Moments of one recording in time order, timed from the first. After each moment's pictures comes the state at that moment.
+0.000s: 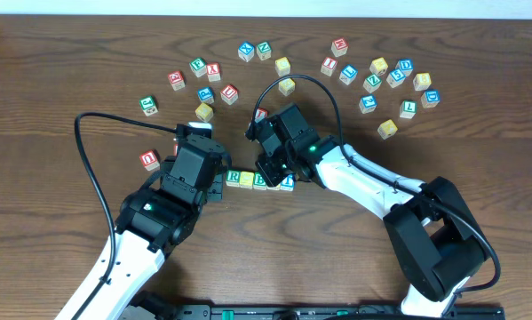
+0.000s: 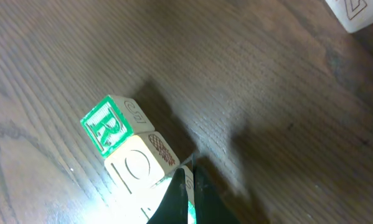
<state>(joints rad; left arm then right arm) -0.50 1.10 0.89 -0.73 -0.32 -0.33 0.64 1.89 1.16 -0.32 -0.31 0.01</state>
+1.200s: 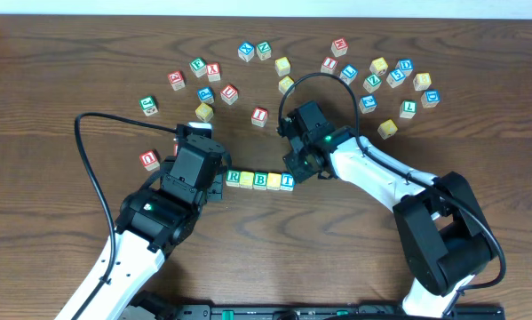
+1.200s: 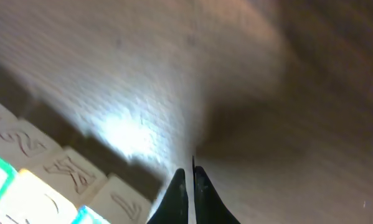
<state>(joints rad) -0.50 1.10 0.89 -0.73 -0.32 -0.33 0.55 1.89 1.17 -0.52 -0.07 0.02</state>
